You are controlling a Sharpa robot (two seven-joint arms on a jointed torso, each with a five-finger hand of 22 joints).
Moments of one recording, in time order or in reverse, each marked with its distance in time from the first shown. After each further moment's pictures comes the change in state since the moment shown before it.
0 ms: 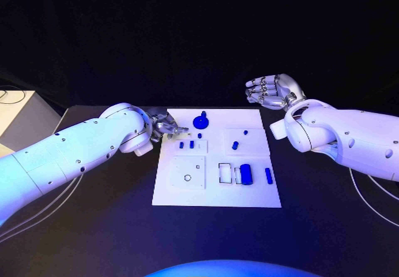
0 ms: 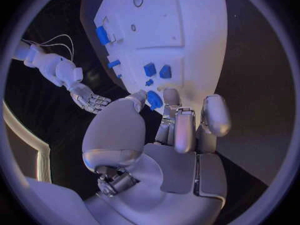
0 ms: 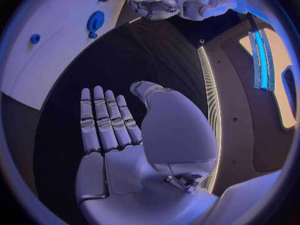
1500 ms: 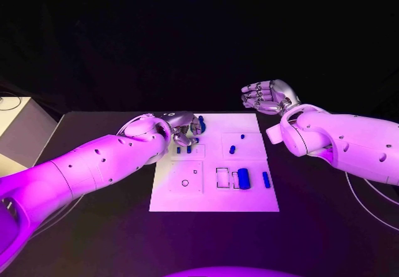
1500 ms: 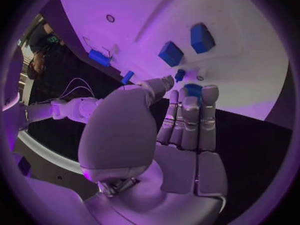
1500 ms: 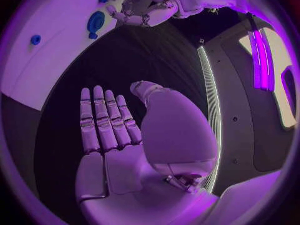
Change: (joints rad) left arm 0.001 0.163 -0.092 -0.163 -0.430 -0.156 0.444; left_hand 0.295 -0.166 0.389 -0.224 0.000 0.005 0.045 -0.138 -0.445 -0.268 0.087 -0.308 -0.387 -0.279 0.076 -0.134 -0.331 0.078 -0.230 0.075 -0.175 -0.148; right arm 0.000 0.000 0.000 0.005 0.000 0.000 0.000; right_hand 0.000 0.000 0.000 0.000 0.000 0.000 0.000 0.000 -0.001 0.000 0.000 -0.004 0.000 0.000 0.000 0.000 -0.002 0.000 0.000 0.000 0.000 -0.003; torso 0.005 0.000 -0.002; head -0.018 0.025
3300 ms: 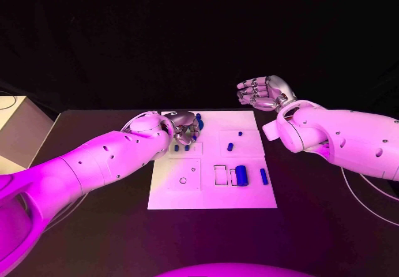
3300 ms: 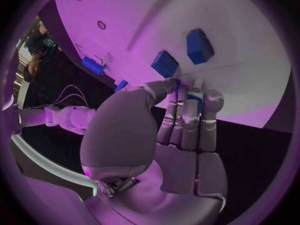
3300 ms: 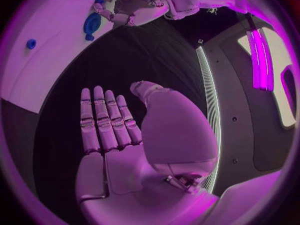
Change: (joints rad) left arm 0.005 0.071 -0.002 -0.082 -0.045 0.082 -0.047; left_hand -0.006 0.036 0.023 -0.037 0.000 0.075 -0.007 -0.008 -0.038 0.064 -0.024 0.019 -0.022 0.066 -0.016 0.095 0.055 -0.016 0.079 -0.014 0.101 0.102; right arm 0.004 -0.001 0.000 0.014 0.000 0.000 0.000; right_hand 0.000 0.000 -0.003 -0.003 0.000 0.000 0.000 0.000 -0.003 0.003 0.003 -0.004 0.000 0.000 0.000 -0.004 -0.004 0.000 0.000 0.000 0.000 -0.005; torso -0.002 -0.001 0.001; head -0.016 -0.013
